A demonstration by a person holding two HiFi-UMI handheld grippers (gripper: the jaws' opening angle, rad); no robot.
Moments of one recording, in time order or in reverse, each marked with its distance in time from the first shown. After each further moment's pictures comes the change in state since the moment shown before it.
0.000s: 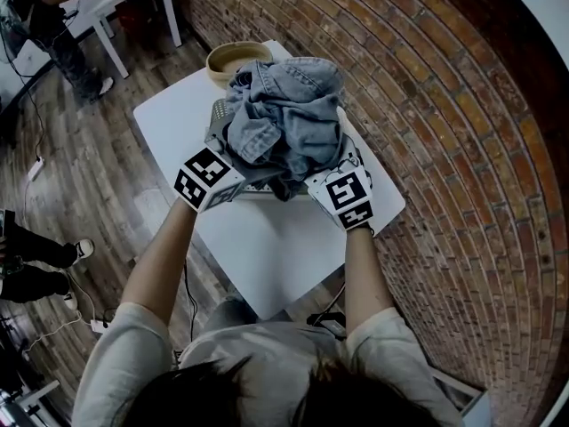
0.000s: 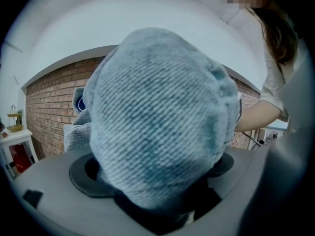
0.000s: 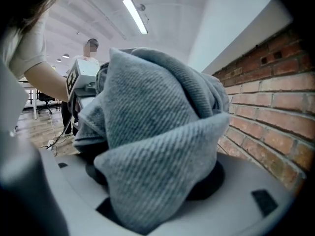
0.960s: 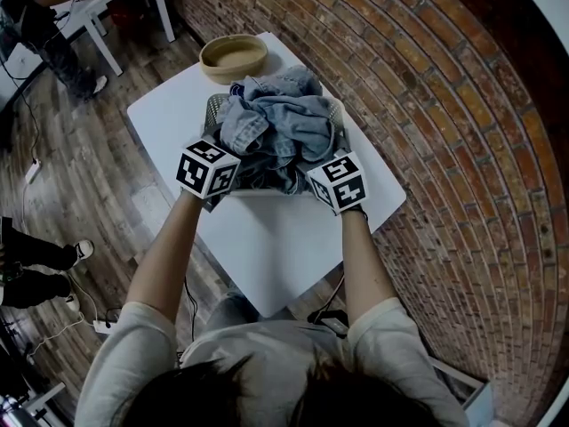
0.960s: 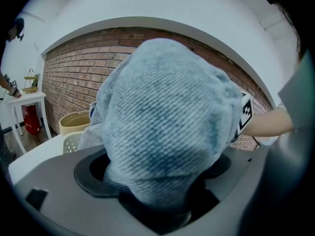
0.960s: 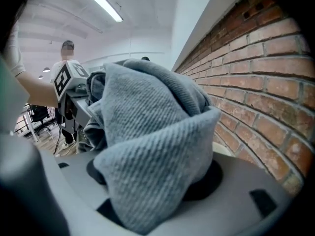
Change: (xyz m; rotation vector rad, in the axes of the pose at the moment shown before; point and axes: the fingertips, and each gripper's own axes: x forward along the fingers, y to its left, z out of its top) left arm 0.013 0.033 -0.078 -0.281 0.190 0.088; right arm 0.030 -0.009 -0.074 0.228 0.178 0.014
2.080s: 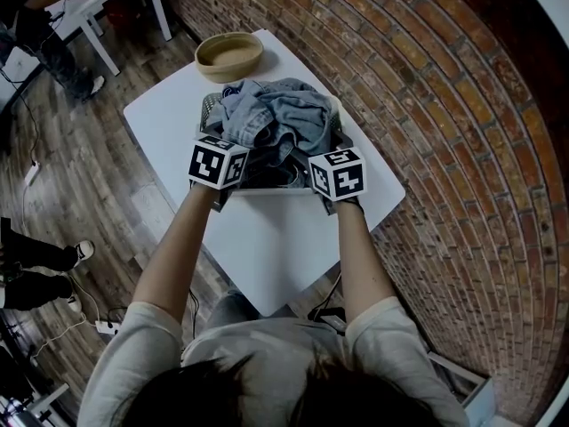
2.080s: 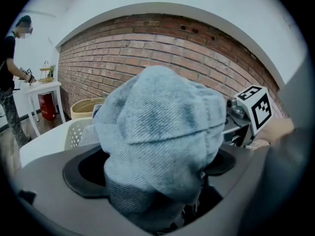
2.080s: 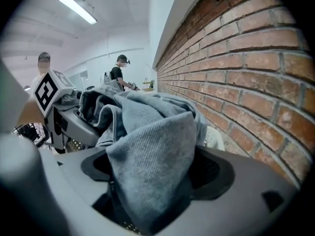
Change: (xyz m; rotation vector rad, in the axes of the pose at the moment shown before) left arm 0.017 0.018 -0.017 -0.117 0.119 0.148; right arm 0.003 -0.024 -0.018 0.217 0.057 -0.091
